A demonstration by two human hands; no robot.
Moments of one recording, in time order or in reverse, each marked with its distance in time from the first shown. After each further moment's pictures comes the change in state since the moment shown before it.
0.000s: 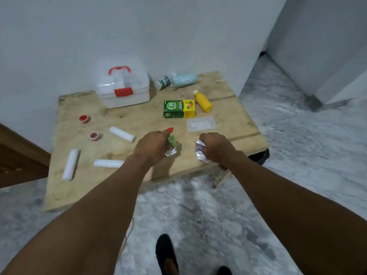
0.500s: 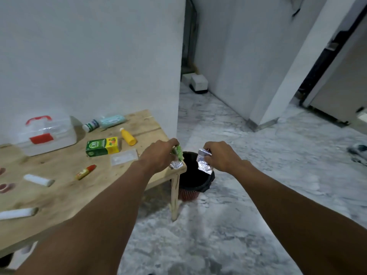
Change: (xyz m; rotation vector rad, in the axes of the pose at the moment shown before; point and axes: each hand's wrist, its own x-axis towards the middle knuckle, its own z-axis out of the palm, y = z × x) left_hand 0.035 0.294 0.000 -0.059 0.035 0.297; right_hand -0.162 0.237 -0.119 0.100 0.229 0.214
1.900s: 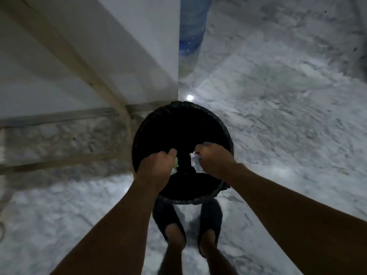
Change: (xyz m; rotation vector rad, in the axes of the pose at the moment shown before) left_hand 0.379 -0.136 0.468 0.116 -0.488 -0.453; right_hand 0.415 0.336 0.428 -0.050 -0.681 -0.378
